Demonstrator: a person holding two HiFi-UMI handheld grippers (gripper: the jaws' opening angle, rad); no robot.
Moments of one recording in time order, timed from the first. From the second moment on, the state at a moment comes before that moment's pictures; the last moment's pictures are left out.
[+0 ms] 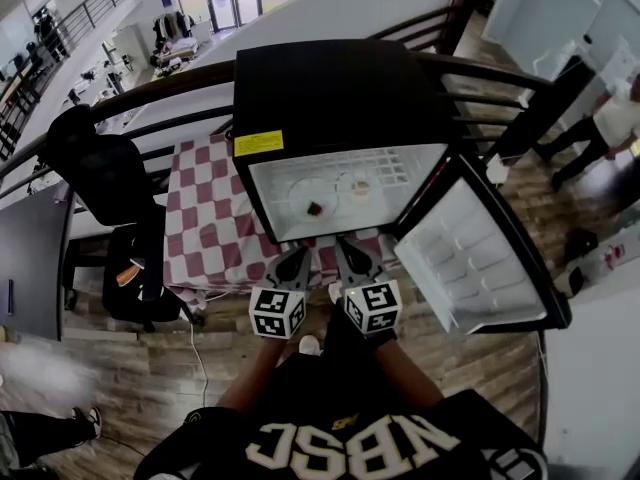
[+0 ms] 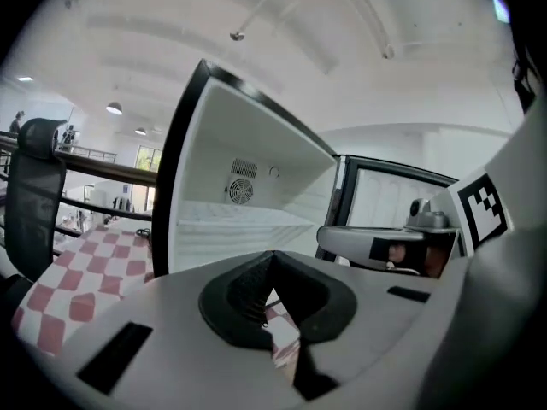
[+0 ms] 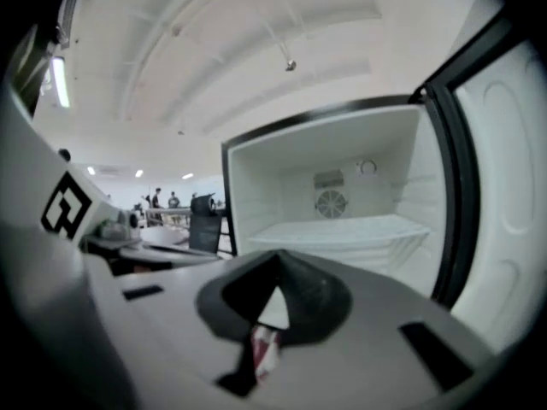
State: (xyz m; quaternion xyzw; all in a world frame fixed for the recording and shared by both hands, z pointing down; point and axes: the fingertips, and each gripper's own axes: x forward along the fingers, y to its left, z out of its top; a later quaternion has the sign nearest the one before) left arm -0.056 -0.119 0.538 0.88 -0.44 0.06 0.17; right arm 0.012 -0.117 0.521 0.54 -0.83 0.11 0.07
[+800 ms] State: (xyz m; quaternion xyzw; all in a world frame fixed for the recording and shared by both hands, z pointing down) left arm -0.059 -0.057 0.447 0.90 -0.44 0.01 0.09; right arm 0.023 -0.049 0.442 0.54 -0.83 0.10 0.04
